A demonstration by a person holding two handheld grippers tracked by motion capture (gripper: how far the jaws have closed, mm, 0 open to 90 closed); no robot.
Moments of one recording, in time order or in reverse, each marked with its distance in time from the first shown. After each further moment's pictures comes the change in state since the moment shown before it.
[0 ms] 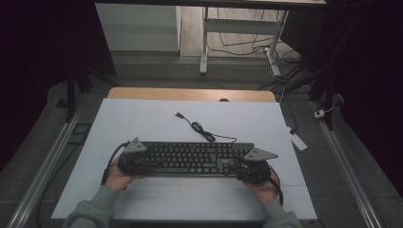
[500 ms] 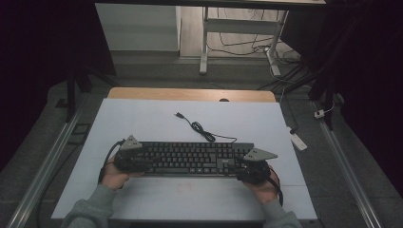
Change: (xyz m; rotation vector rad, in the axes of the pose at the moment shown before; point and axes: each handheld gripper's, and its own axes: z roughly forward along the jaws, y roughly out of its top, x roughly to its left) left arm 0.015 -0.004 -0.003 0.021 0.068 -0.047; right arm 0.000 0.000 0.001 0.004 0.000 -0.004
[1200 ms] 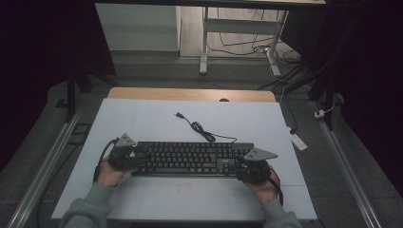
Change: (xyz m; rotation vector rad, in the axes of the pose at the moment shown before) left arm 0.020 -0.008 0.000 0.032 0.061 -0.033; right arm -0.001 0.000 0.000 0.003 -0.007 0.002
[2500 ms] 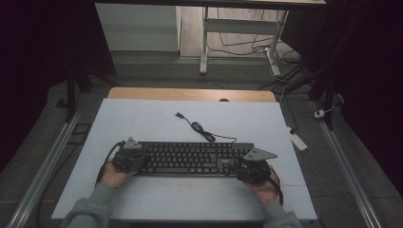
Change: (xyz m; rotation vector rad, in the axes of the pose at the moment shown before) left arm -0.003 -0.006 0.016 0.090 -0.004 0.031; right arm 0.000 0.000 0.000 0.010 -0.004 -0.007
